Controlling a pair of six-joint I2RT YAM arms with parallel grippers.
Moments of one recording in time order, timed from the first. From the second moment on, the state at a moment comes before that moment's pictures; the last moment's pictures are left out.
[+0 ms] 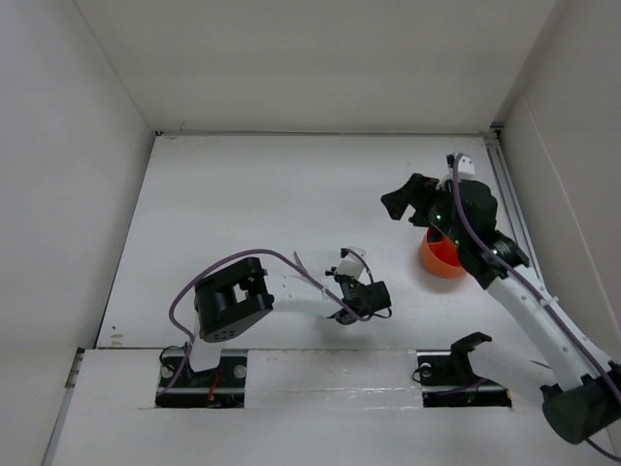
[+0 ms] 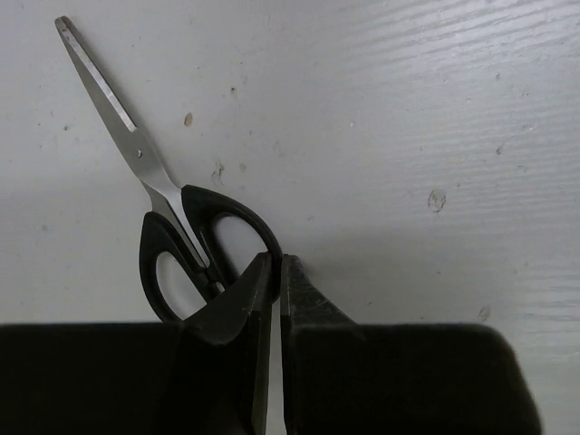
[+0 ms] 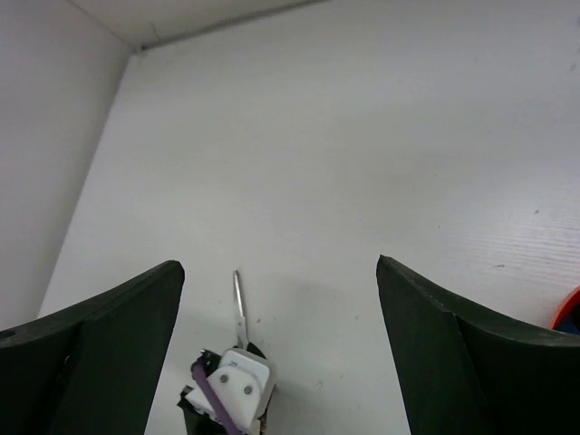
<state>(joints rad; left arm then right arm) -1.29 1.92 1.19 -0.70 -0.79 -0.98 0.43 0.92 0.93 -0.25 0.01 0.54</state>
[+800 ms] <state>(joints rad) -1.29 1.81 1.13 -0.82 -0.76 -0.98 0.39 1.15 0.95 -0.15 -0.40 0.52</state>
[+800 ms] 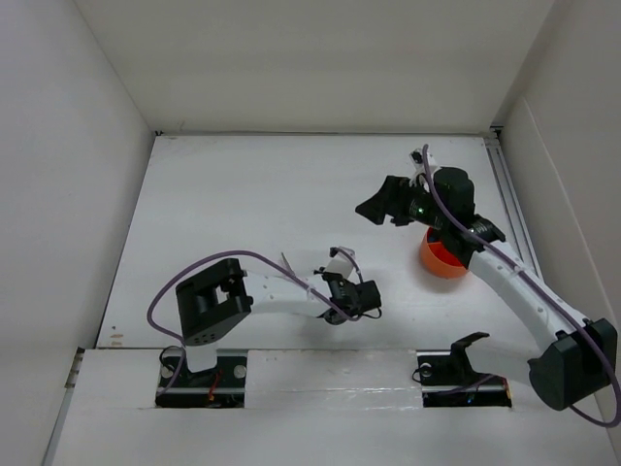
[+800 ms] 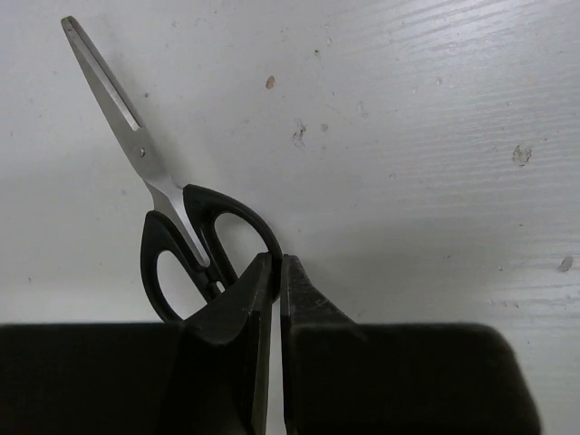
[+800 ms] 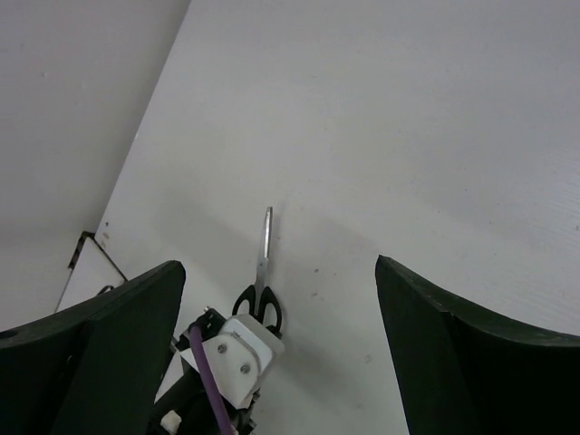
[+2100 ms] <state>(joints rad) -1.41 1.77 1.47 -1.07 -0.87 -0.98 0.50 1.61 1.01 0.12 -0.87 0.59</state>
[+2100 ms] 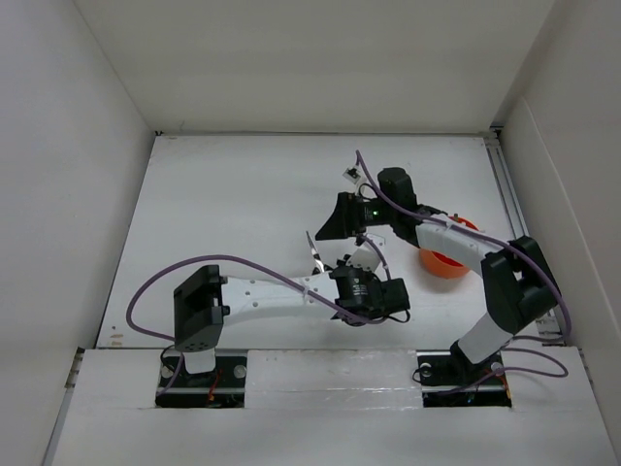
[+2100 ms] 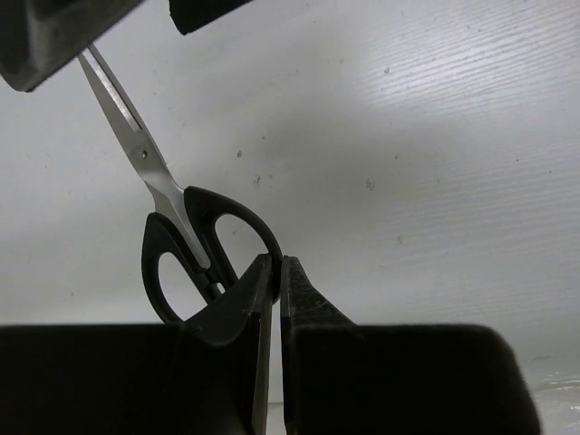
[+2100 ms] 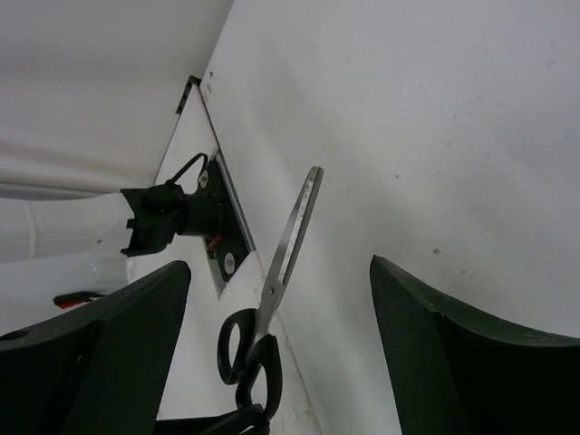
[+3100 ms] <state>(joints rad) -1.41 1.77 1.55 -1.12 -0.93 -0.98 0.57 1.70 1.01 0.35 -1.02 0.72</state>
